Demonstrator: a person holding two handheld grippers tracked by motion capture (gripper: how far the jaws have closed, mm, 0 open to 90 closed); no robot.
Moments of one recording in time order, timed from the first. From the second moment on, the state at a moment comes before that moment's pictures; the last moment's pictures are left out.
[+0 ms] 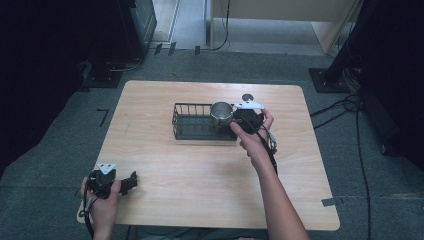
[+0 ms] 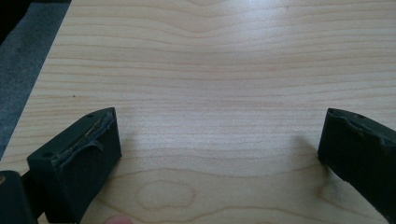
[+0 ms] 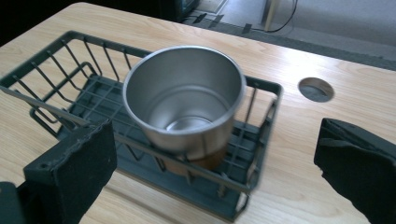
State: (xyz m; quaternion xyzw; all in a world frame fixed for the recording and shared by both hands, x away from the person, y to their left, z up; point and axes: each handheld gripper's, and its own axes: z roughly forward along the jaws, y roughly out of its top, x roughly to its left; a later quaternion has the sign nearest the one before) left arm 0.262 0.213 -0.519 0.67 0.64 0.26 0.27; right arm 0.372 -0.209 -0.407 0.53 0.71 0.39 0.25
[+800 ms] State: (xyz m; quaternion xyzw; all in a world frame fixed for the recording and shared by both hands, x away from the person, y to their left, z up) left arm 0.262 0.213 -0.519 0.67 0.64 0.26 0.27; right arm 0.322 -0.281 -0.437 0.57 0.68 0.37 0.27
